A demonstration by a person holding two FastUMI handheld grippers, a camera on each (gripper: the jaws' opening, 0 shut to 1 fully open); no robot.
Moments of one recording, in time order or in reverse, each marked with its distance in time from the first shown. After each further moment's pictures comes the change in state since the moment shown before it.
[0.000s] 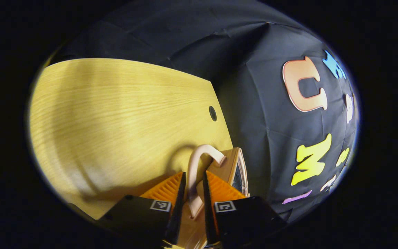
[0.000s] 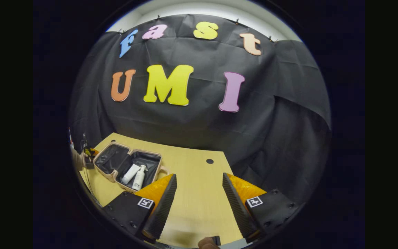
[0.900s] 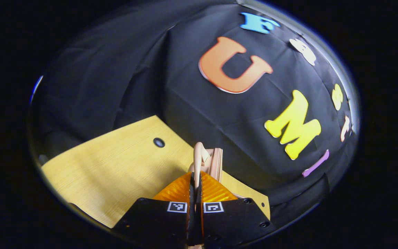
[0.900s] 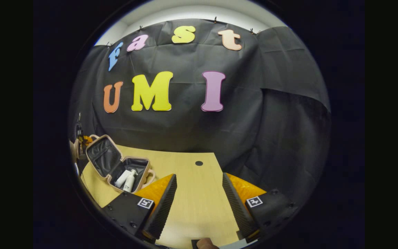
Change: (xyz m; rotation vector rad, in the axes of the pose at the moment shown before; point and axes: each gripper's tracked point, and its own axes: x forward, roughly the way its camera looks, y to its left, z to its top) left arm -0.085 -0.219 -0.014 0.559 -0.204 -0.042; right arm 0.011 -0.101 -0.006 0.089 -0.052 0.011
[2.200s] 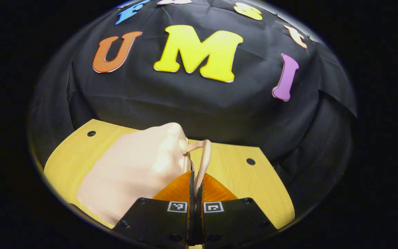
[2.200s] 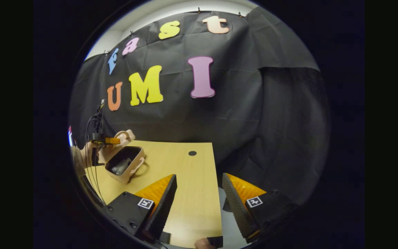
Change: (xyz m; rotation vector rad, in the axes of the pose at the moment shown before) left arm 0.014 -0.293 -0.291 0.518 0.214 -0.066; right arm 0.041 -0.142 -0.050 0.039 0.091 0.158
